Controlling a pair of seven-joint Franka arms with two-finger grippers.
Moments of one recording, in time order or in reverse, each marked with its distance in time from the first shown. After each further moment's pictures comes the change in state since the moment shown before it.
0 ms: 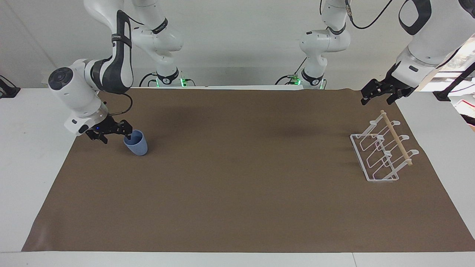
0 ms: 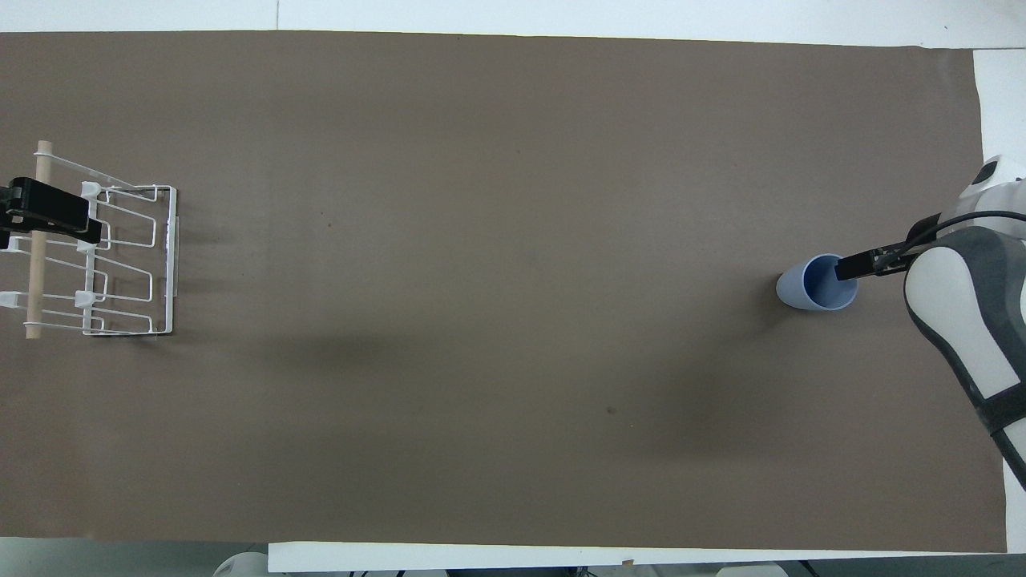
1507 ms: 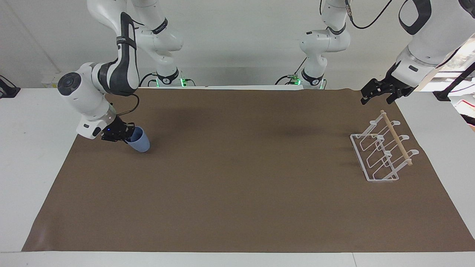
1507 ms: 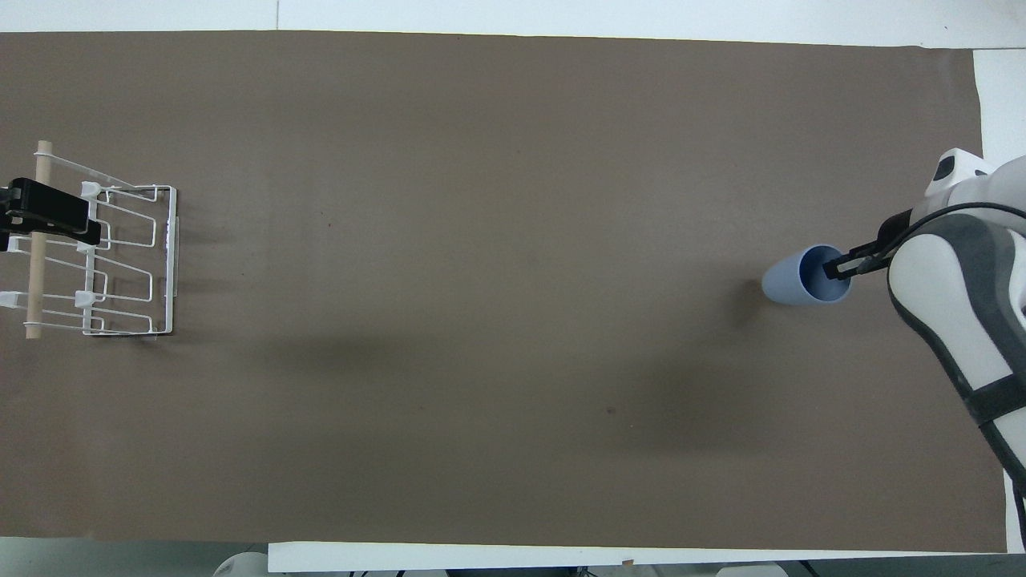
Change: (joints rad) left arm 0.000 -0.002 -0.002 0.000 0.000 -0.006 -0.047; right arm 0.050 0.011 0.032 0.099 0.221 -0.148 -0.155
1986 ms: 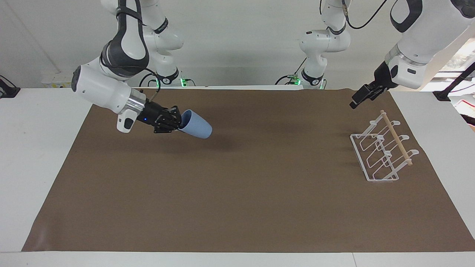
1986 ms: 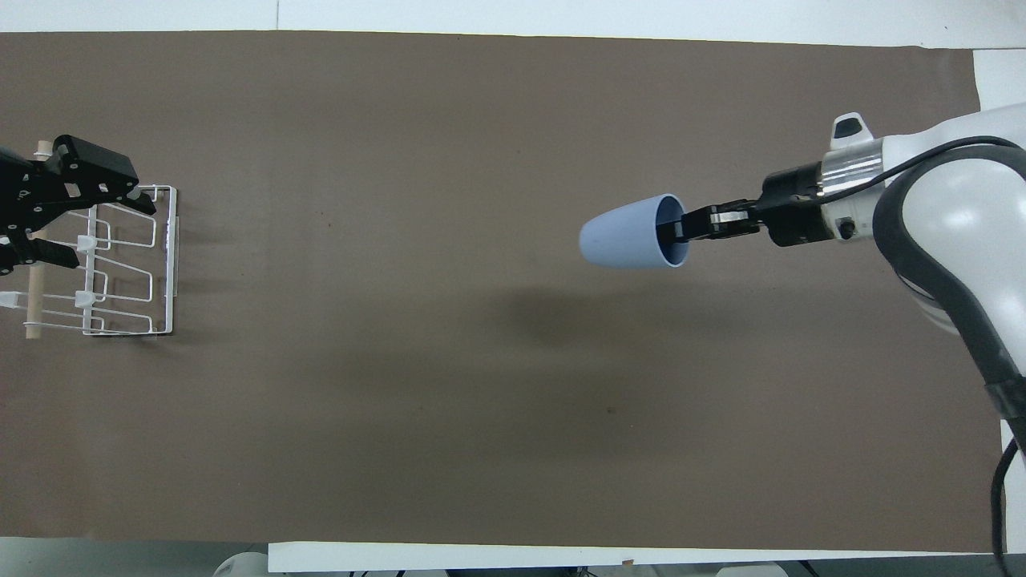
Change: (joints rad) left arm -0.034 0.000 -0.024 0.000 -0.166 0.026 -0.648; right arm 0.199 0.001 0.011 0.066 0.684 -0.068 0.162
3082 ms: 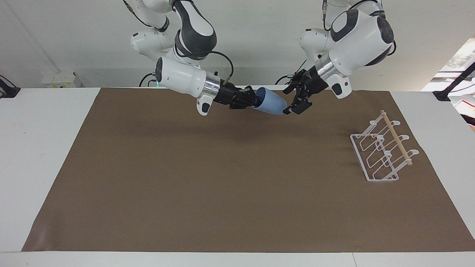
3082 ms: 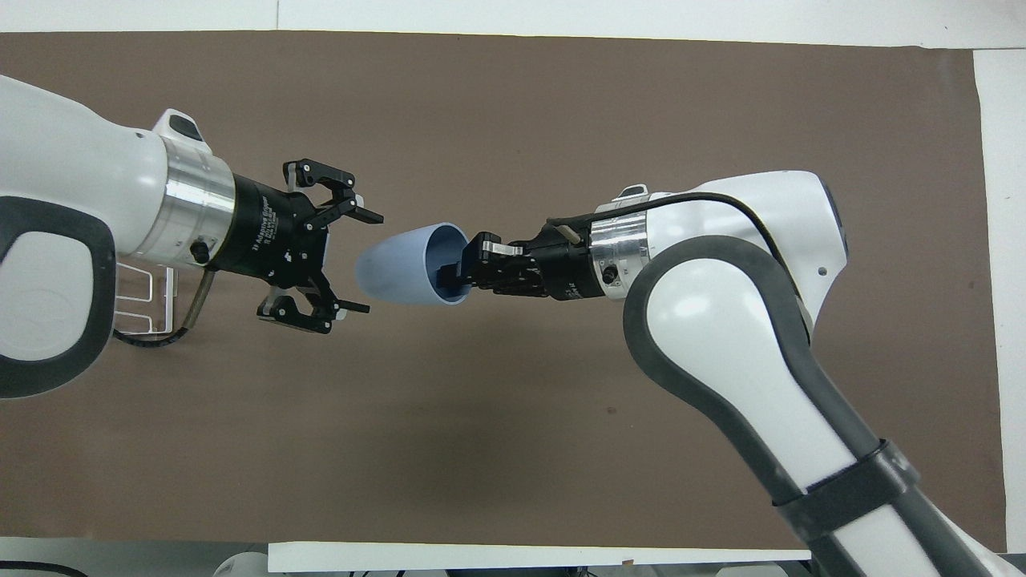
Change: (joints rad) left arm -0.285 -0.026 -0.016 -0.240 -0.392 0.320 -0.932; right arm 0.390 0.004 0.001 0.000 0.253 0.275 0.391
